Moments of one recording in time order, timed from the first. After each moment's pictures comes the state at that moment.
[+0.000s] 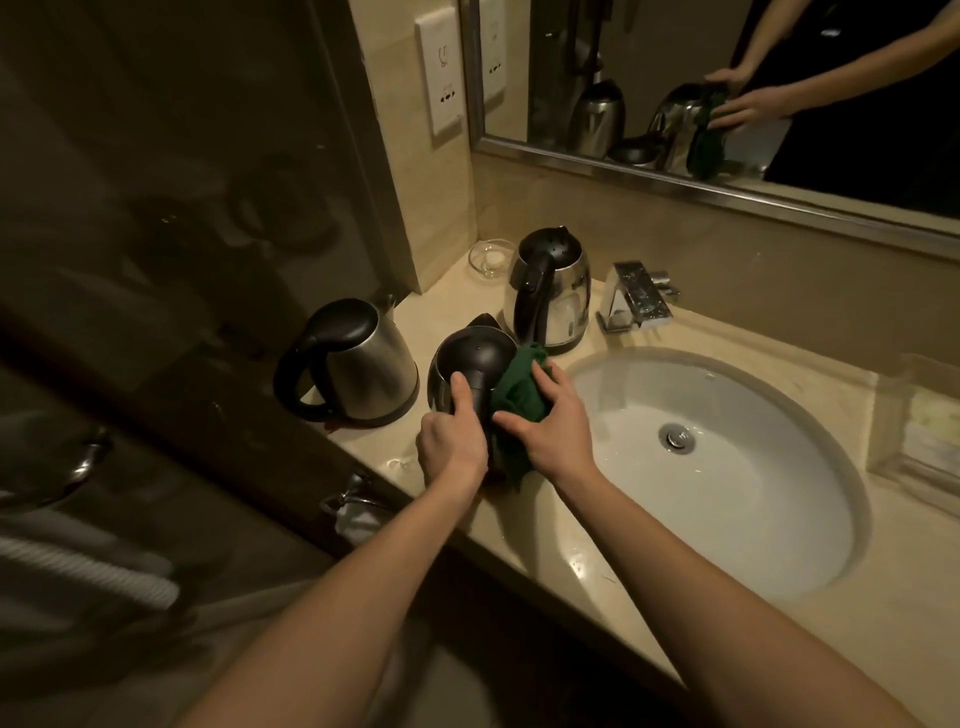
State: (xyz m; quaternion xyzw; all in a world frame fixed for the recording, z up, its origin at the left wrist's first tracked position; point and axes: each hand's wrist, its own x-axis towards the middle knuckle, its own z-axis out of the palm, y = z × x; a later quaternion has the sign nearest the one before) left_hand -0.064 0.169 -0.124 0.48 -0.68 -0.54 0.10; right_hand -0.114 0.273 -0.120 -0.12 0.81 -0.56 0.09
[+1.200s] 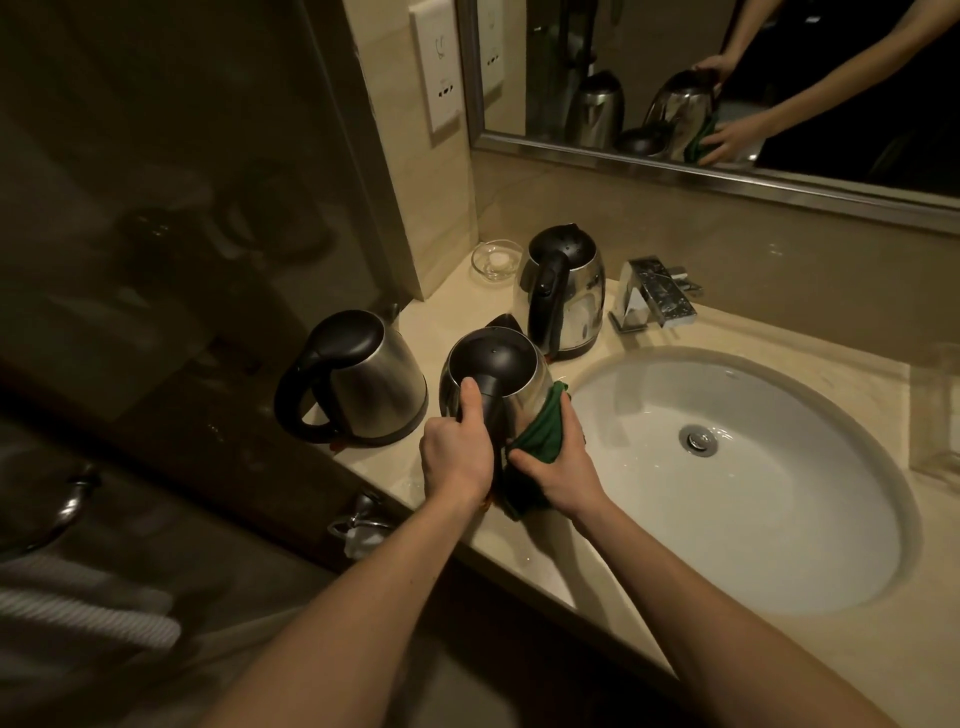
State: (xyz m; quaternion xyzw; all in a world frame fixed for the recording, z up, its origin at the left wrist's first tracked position) left_hand -0.062 0.149 -0.113 0.40 -0.71 -0.57 0.09; right_hand -0.115 0.263 -0.189 -0.10 0.79 -0.58 0.16
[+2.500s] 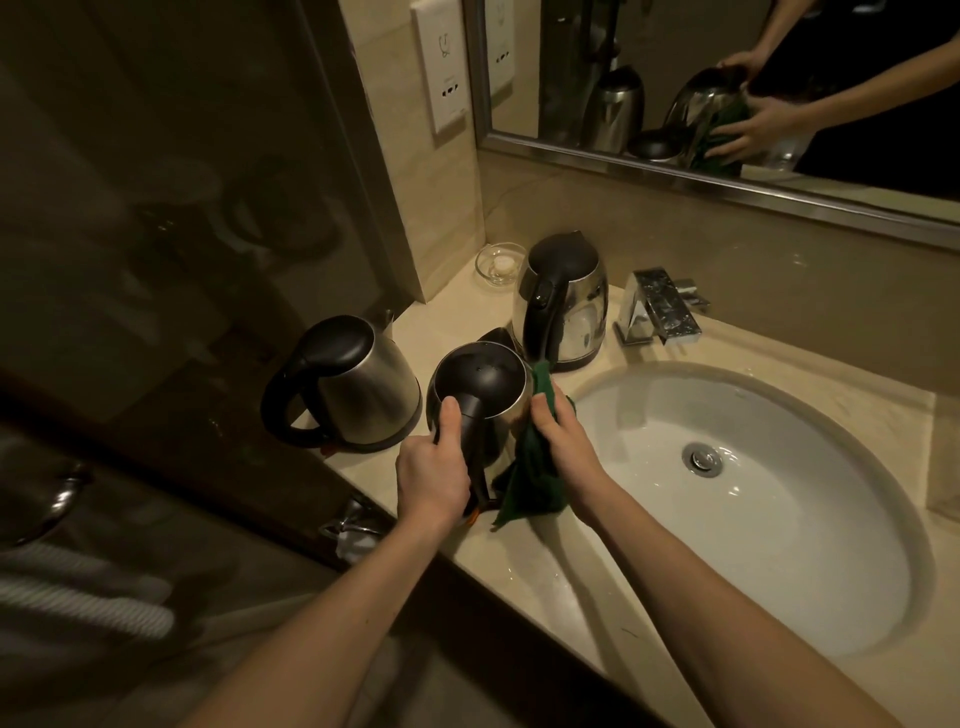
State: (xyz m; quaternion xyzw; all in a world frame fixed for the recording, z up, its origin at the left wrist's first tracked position) left_hand -0.061 0.148 -0.110 0.37 -0.72 -0.57 0.10; right_hand -0.159 0.265 -0.161 -0.08 0.67 -0.69 0.26
